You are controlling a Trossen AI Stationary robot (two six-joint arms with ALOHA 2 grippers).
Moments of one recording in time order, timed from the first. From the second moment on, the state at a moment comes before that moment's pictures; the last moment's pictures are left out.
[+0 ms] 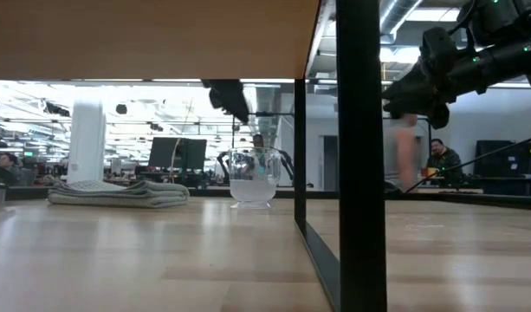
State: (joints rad) left arm 0.29 1.65 1.31 -0.66 0.21 0.12; right arm -0.34 0.60 0.23 0.12 0.00 0.36
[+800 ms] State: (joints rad) left arm 0.24 1.78 1.32 -0.63 0.12 0.04; right arm -0.34 0.61 0.23 0.10 0.00 0.37
